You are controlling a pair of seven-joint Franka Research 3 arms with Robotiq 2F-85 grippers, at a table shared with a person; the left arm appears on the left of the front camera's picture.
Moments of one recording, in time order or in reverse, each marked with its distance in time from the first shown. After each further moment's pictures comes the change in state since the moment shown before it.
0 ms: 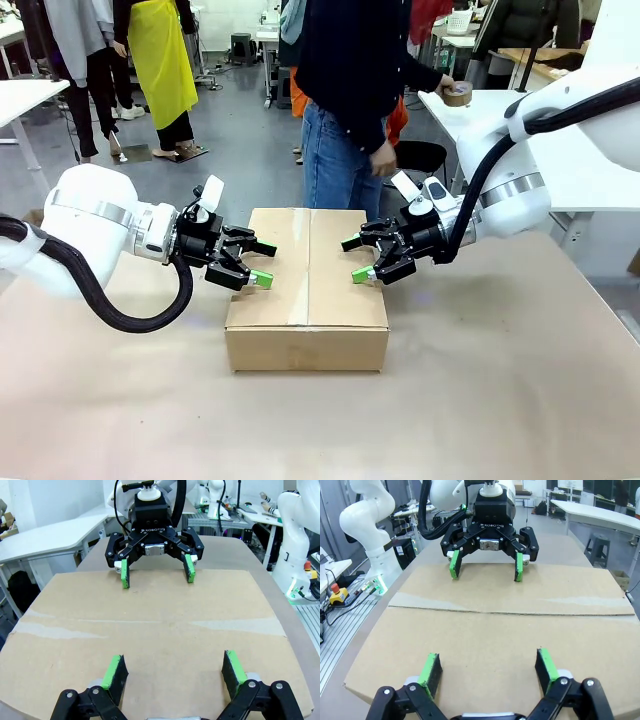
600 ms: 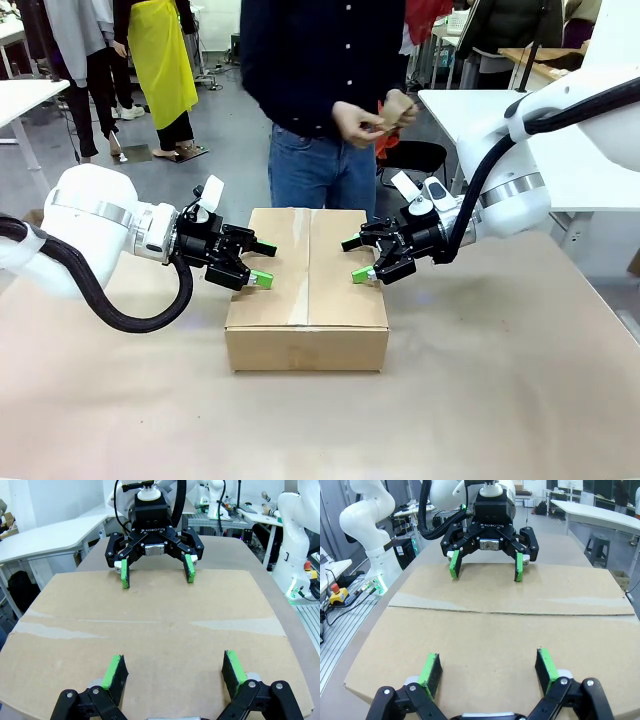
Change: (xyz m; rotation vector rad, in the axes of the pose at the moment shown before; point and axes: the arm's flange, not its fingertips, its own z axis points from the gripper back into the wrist) left arm 0.000 0.000 0.000 0.000 0.000 0.000; right arm 0.000 0.000 0.000 0.000 0.000 0.000
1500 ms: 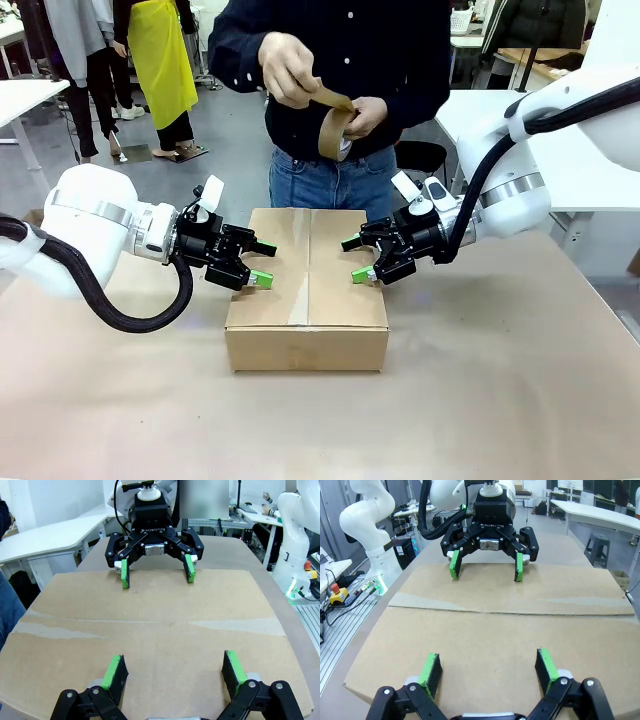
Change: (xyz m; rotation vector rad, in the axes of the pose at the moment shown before) left arm 0.000 0.000 0.000 0.000 0.000 0.000; right arm 0.000 0.000 0.000 0.000 0.000 0.000
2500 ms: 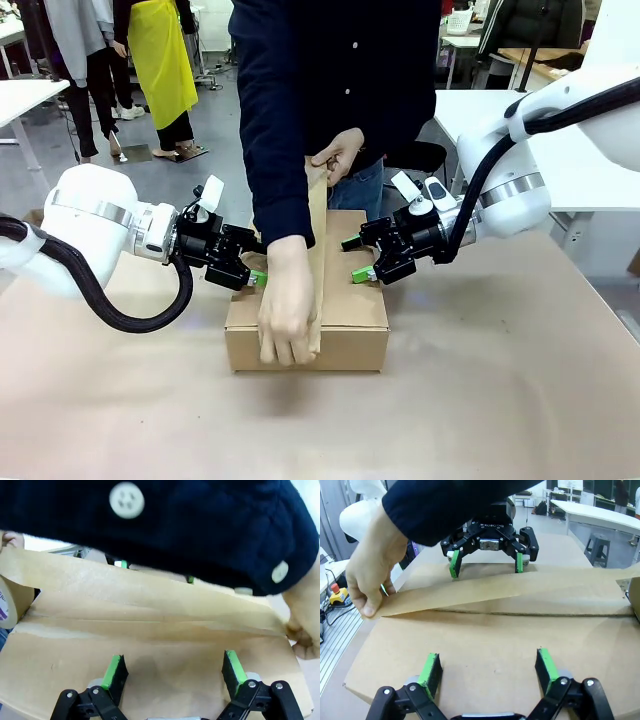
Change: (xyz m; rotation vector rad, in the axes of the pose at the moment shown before) left arm 0.000 0.000 0.000 0.000 0.000 0.000; right arm 0.000 0.000 0.000 0.000 0.000 0.000
